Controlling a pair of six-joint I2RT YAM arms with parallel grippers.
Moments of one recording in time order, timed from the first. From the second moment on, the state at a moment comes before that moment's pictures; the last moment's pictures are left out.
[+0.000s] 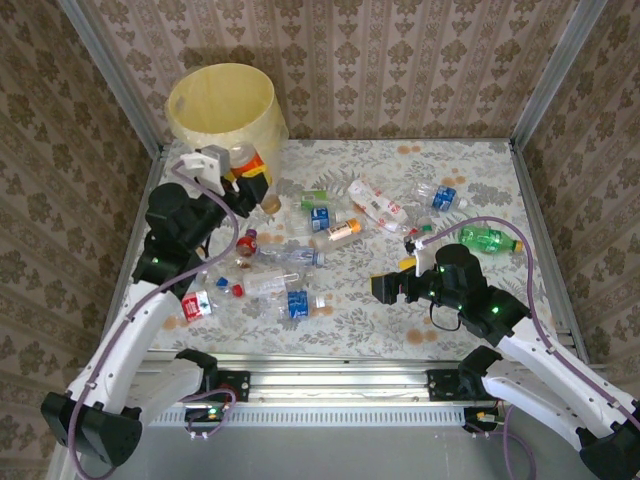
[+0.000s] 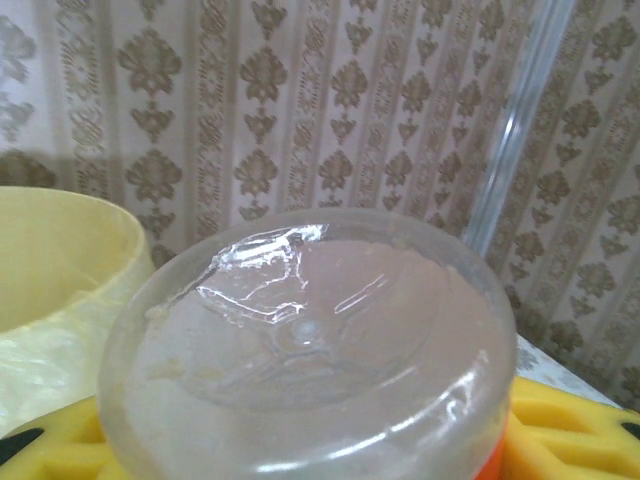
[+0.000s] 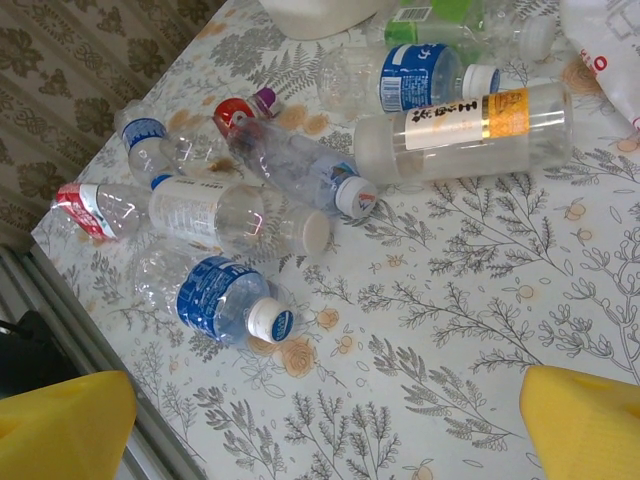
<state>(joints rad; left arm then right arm) -0.37 0.95 0.98 0.04 0.27 -0.16 0.59 0.71 0.60 -0.40 -0.21 0.36</state>
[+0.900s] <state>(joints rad) -0.09 1.16 1.08 0.58 0.39 -0.20 0.59 0.76 0.60 -0.41 -0.18 0.34</state>
